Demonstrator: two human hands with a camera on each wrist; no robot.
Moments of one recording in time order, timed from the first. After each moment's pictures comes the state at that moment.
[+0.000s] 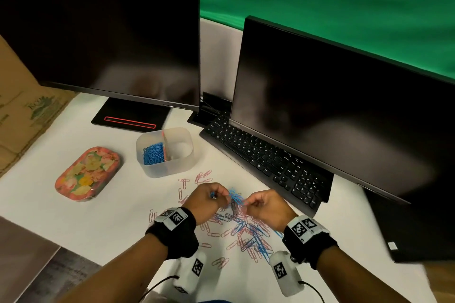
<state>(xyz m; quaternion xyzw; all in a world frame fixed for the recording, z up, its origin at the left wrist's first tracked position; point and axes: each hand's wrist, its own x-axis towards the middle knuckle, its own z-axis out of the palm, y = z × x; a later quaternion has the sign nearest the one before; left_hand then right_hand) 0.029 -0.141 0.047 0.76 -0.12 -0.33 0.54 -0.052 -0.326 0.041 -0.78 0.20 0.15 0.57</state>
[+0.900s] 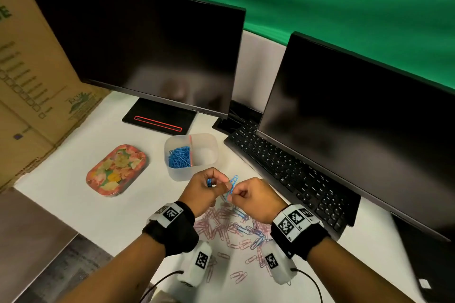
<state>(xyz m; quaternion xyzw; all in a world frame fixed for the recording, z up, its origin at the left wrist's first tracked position) 0.064 -0.096 0.082 0.71 -0.02 -0.26 0.65 0.020 -0.261 0.085 -0.89 0.05 0.16 0.43</state>
